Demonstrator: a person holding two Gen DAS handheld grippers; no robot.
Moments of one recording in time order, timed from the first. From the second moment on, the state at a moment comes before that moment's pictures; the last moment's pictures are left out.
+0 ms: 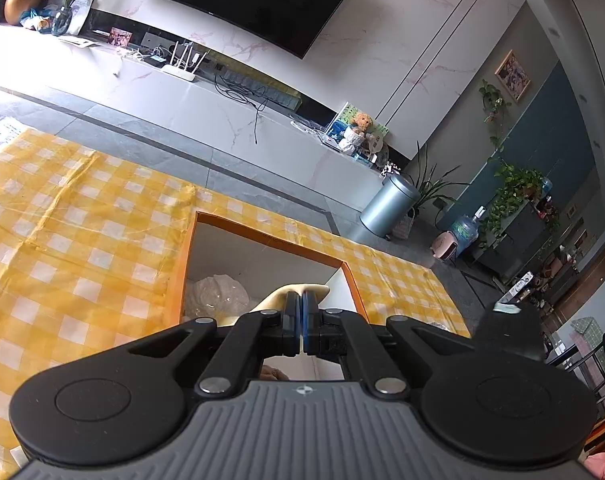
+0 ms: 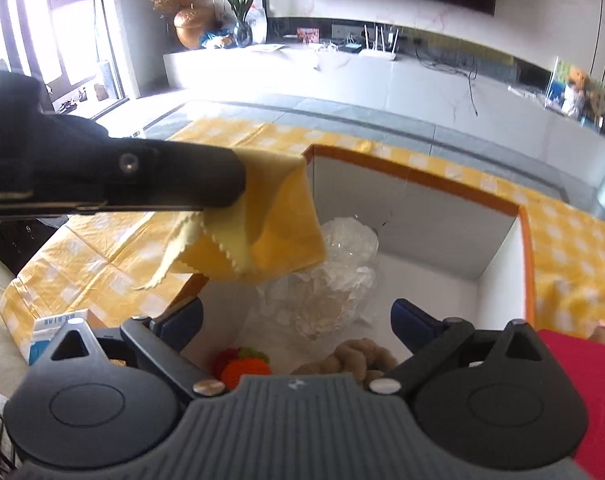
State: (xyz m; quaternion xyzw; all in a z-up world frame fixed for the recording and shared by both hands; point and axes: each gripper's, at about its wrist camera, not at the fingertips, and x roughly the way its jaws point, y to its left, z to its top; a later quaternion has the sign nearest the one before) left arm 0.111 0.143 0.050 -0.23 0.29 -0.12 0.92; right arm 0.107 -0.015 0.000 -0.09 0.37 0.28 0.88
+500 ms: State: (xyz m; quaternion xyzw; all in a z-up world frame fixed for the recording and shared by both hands) left arm 0.118 0.097 0.038 -0.22 0.28 -0.21 0.91; right arm 0.073 -0.131 0.030 -0.03 0.25 0.21 0.94
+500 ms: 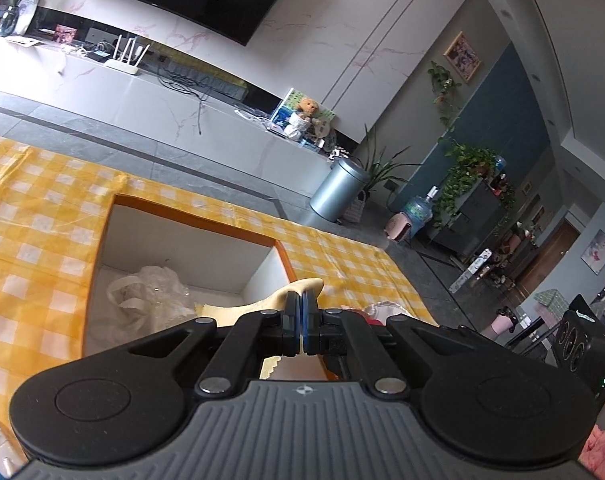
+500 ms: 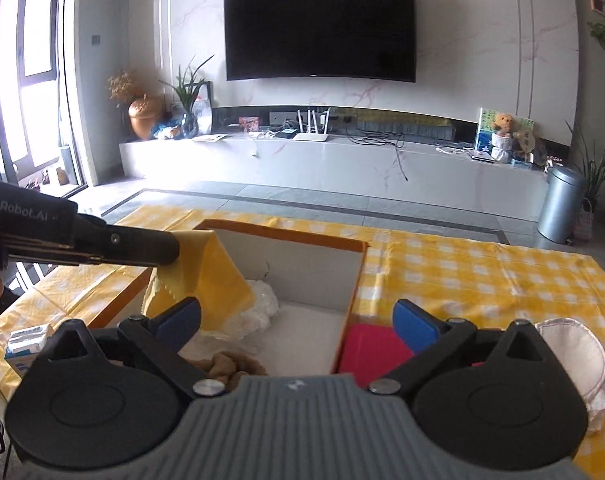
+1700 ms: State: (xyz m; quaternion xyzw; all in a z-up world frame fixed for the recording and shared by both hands) left arm 0.130 0.041 0.023 -0.08 0.22 -0.11 0.97; right arm 0.080 -0.178 0.021 0.04 0.27 0.15 0.95
